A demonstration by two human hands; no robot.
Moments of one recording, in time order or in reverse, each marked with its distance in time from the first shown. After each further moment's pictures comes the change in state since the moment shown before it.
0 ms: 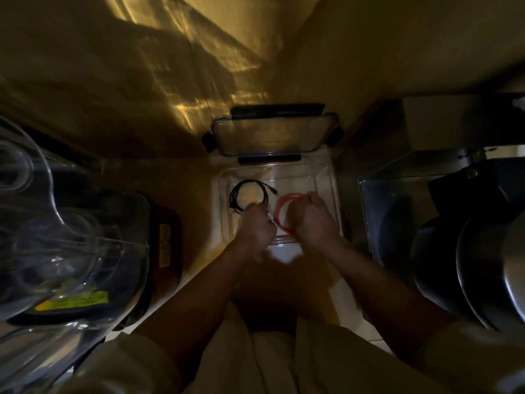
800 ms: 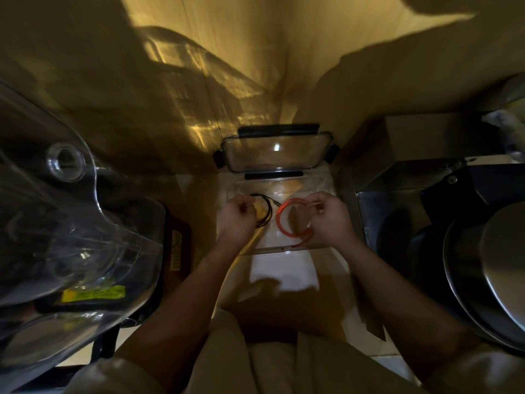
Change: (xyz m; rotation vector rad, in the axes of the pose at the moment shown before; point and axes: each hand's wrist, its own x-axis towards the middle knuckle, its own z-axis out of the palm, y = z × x) left_hand -0.013 -0.001 -0.047 -0.228 0.360 -0.028; right_hand -0.026 -0.003 -0.051 0.557 0.262 -0.058
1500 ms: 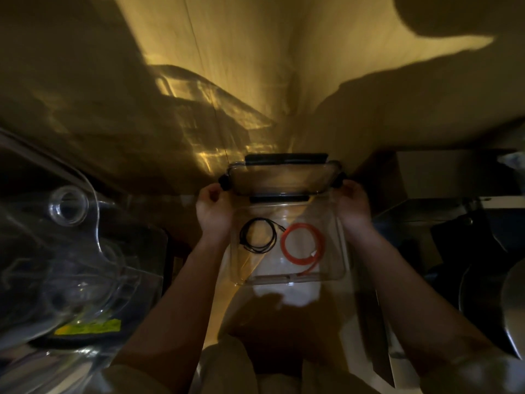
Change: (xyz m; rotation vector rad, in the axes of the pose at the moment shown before) left_hand 0.063 0.020 -0.030 -0.574 0.277 -0.251; right_hand 0.085 -0.011 -0.020 0.571 0.174 0.290
